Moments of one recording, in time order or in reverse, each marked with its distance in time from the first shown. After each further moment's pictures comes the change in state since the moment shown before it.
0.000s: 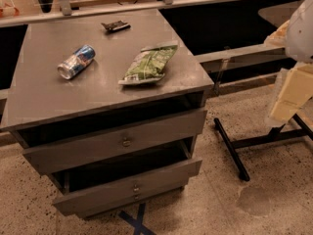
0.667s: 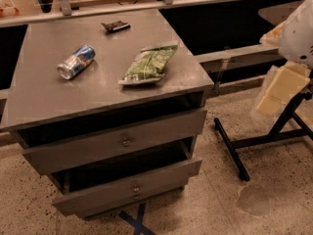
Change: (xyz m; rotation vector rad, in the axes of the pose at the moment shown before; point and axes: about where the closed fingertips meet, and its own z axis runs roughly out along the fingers) arm -0.011 -0.014 0.012 0.037 -0.105 0.061
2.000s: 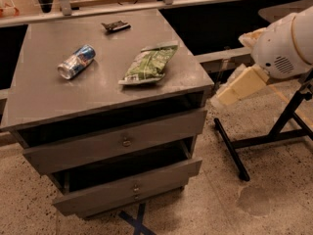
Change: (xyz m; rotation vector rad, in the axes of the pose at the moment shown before) arm -0.047 -0.021 0.039 0.080 -0.332 0.132
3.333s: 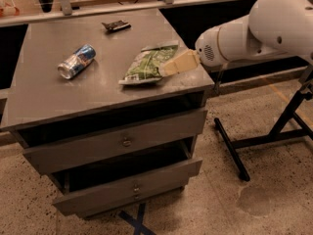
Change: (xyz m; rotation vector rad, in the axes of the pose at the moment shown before) arm -0.055 -0.067 0.142 0.022 -0.207 0.332
